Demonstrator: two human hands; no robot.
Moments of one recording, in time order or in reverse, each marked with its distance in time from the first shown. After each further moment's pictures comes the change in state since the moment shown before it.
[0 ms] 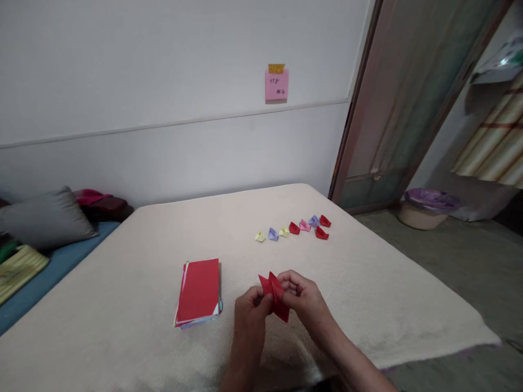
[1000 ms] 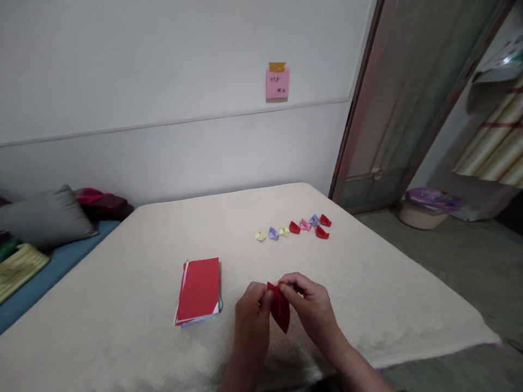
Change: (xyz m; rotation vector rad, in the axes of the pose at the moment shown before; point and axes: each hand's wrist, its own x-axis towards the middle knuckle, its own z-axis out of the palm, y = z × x) left_hand -0.006 0.010 -0.002 0.412 0.009 0.250; right_hand -0.009 -0.007 0.002 -0.268 0.163 -0.183
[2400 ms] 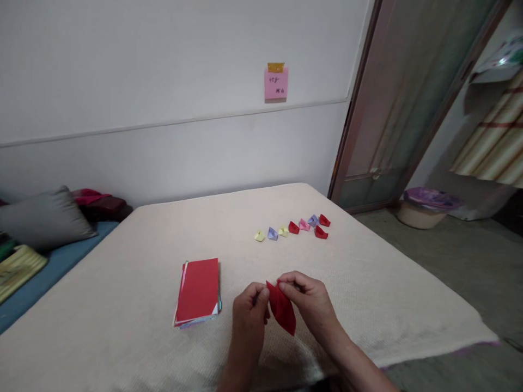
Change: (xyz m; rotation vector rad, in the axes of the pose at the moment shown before) left_hand 0.002 -0.004 0.000 -0.226 -0.024 -0.181; right_hand 0.006 -0.003 -0.003 0.103 -0.015 0.105
